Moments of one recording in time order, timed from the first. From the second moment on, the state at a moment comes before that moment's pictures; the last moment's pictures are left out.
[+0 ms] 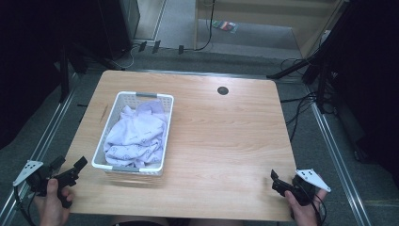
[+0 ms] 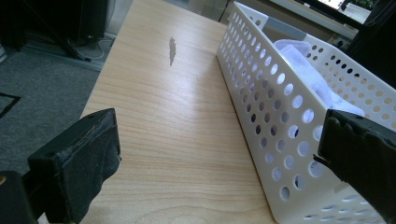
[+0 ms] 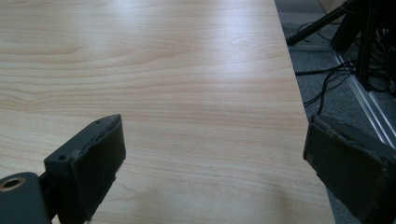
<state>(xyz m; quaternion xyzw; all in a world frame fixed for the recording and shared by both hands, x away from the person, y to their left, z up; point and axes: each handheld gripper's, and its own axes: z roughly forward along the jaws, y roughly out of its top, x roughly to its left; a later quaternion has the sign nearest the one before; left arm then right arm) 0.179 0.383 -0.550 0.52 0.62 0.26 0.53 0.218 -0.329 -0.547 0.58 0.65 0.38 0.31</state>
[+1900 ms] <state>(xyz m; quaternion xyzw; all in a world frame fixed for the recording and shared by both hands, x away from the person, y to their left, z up) 0.274 0.292 -0.443 0.66 0.61 0.22 0.38 0.209 -0.326 -0.546 0.56 0.64 0.40 0.34</state>
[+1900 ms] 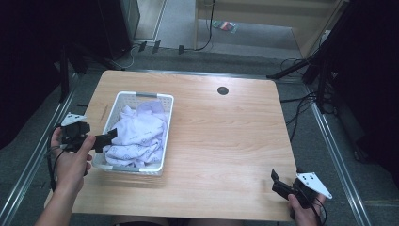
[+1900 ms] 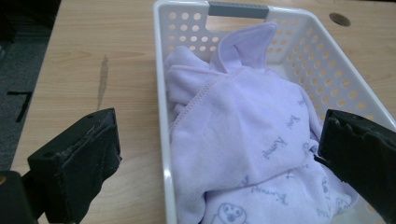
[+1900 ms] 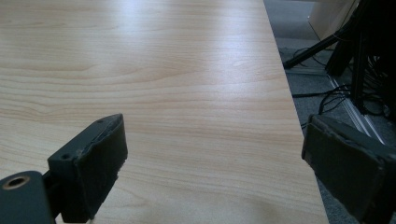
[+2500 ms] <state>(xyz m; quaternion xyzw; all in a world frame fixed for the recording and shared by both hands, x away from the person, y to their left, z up) 0.323 0.255 -0.452 0.72 0.62 0.16 0.27 0.210 -0.326 -0.546 0.56 0.64 0.40 0.34</state>
